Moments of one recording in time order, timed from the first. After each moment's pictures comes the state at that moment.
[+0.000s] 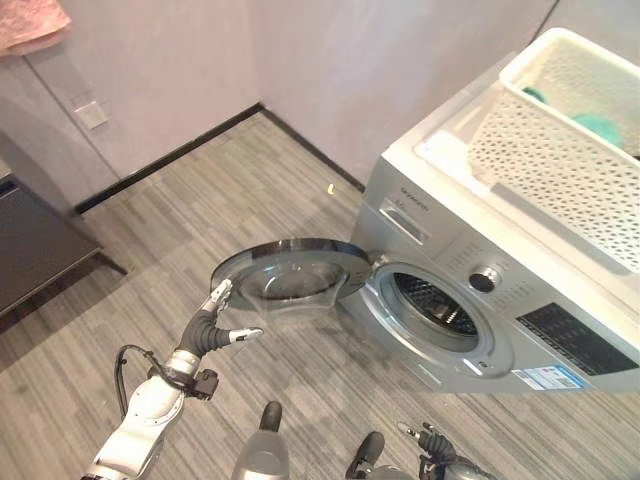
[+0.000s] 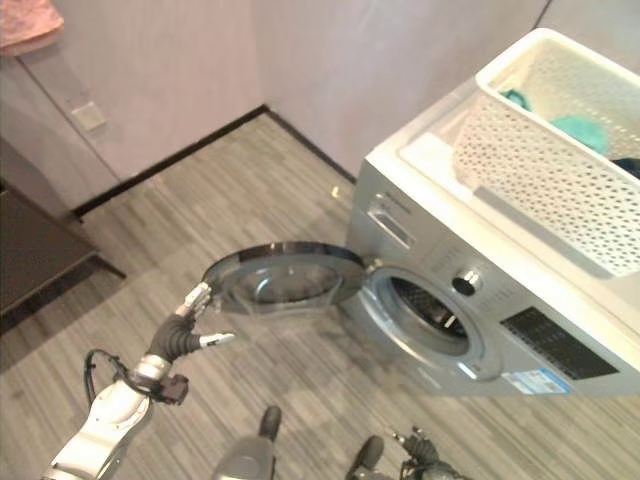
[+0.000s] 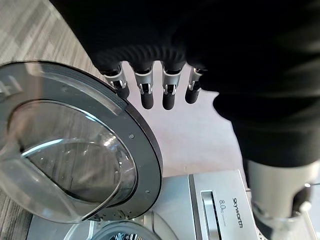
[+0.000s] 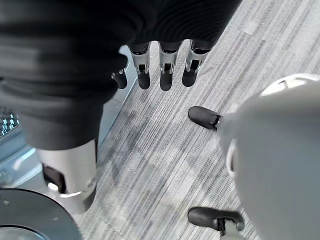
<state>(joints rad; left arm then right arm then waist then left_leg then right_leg) 0.19 0.62 -0.20 -0.04 -0.26 -0.21 0.01 0.00 -0.14 0.23 1.11 0.47 -0.08 -0.01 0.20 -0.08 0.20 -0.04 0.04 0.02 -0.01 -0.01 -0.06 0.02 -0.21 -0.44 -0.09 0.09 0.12</state>
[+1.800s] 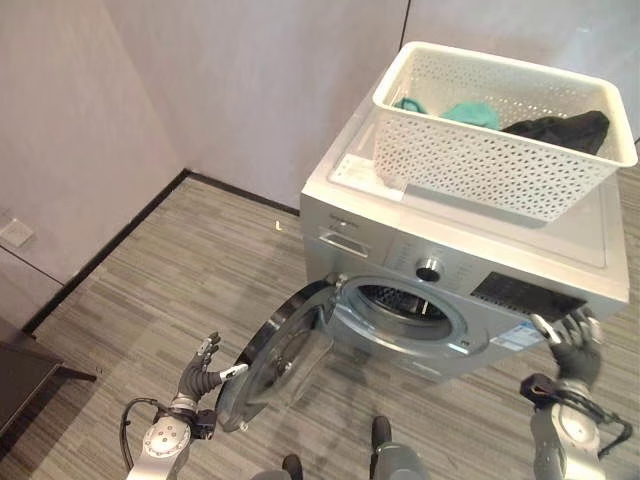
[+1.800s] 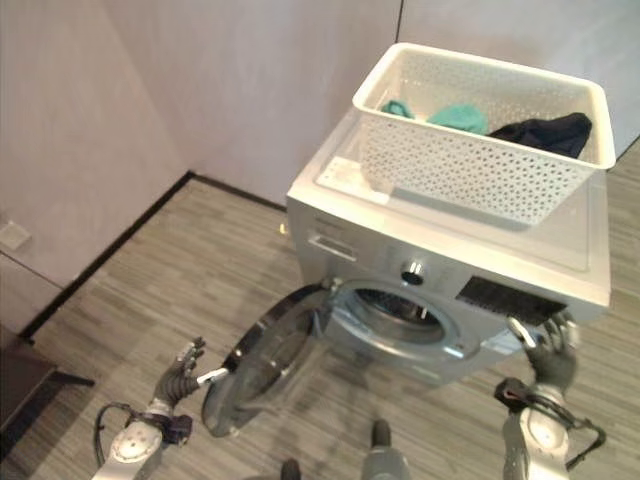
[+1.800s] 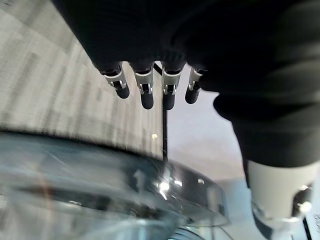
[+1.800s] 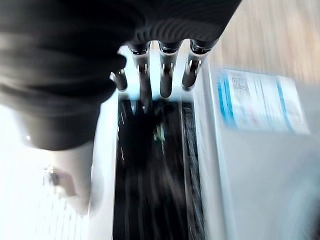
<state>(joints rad) 0.20 0.36 -0.16 0.34 -0.22 -0.17 0.07 0.18 -0.31 -0.41 0.06 0.31 -0.19 -0.38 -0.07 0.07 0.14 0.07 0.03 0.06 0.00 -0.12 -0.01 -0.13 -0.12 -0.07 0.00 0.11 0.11</state>
